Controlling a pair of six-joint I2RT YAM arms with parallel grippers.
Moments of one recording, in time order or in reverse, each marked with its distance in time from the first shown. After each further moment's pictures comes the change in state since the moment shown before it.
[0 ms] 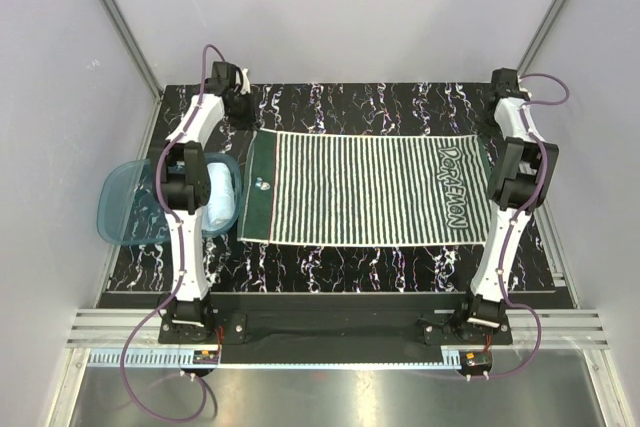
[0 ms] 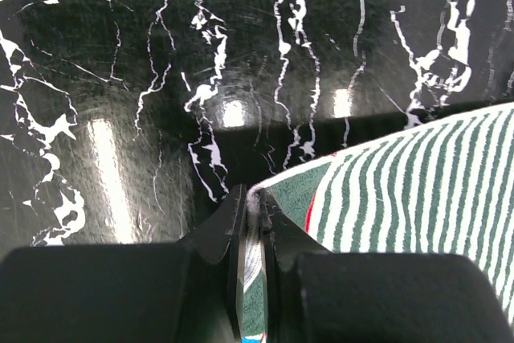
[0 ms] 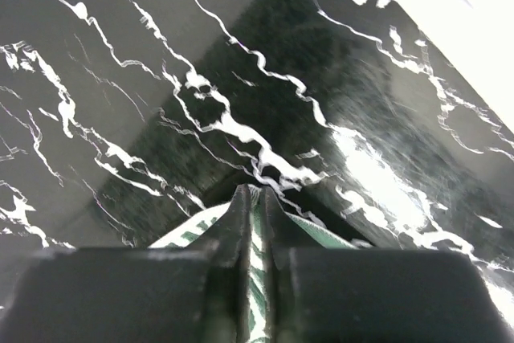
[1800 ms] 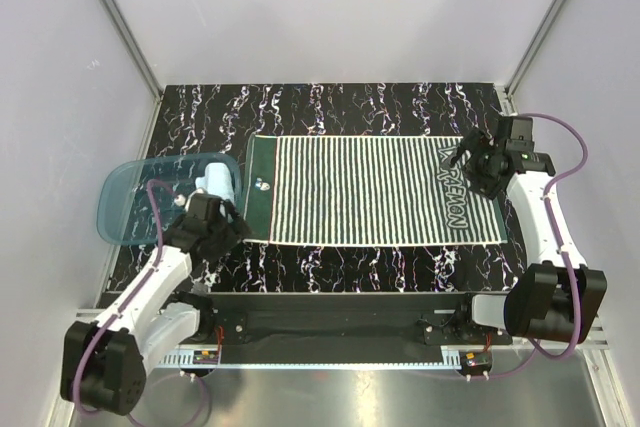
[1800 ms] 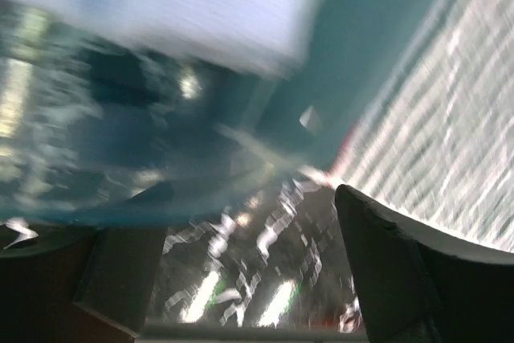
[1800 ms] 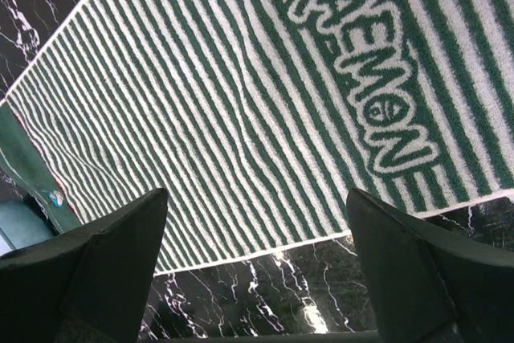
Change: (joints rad) left arm -0.198 -1.416 -1.594 0.163 -0.307 -0.633; right arm 0.089 -1.066 -0.920 -0.048 -0.375 0.010
